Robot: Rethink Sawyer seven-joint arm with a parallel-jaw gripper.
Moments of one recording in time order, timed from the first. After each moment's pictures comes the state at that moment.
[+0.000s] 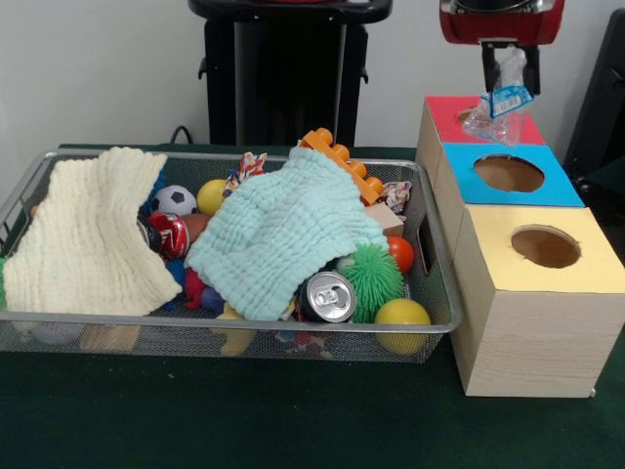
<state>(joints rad) -0.21 -0.79 0.18 1.73 0.27 0.91 1.97</state>
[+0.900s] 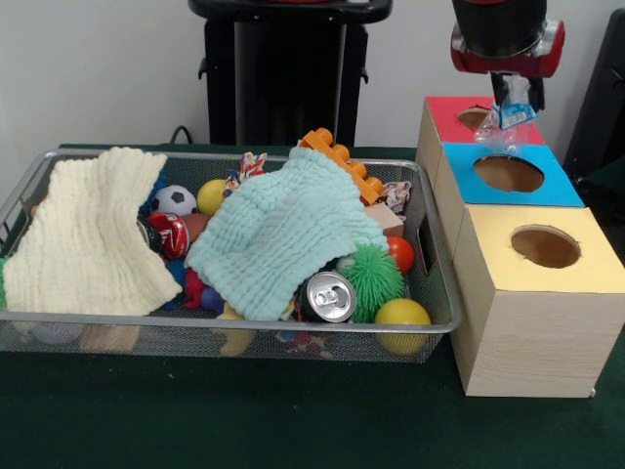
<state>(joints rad) -0.19 -0.70 0.20 1.81 0.35 0.90 1.97</state>
